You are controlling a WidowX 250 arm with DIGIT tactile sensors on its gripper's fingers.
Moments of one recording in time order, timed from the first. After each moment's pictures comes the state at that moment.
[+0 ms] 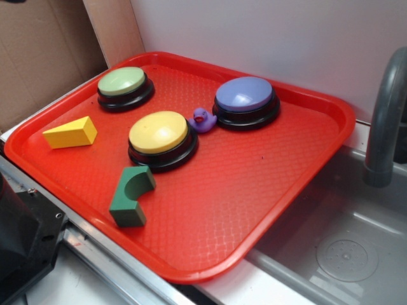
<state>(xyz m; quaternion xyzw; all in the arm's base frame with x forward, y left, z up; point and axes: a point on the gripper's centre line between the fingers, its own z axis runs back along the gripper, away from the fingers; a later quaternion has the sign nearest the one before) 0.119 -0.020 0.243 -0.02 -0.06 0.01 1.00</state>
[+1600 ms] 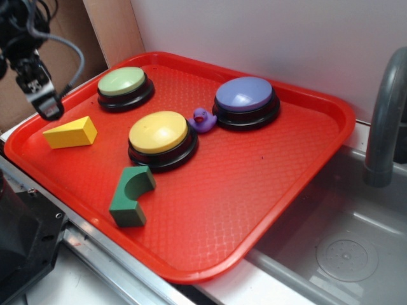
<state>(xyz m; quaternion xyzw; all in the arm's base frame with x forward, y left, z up) 0.152 0.085 0.088 0.03 -0.10 -0.15 0.98</state>
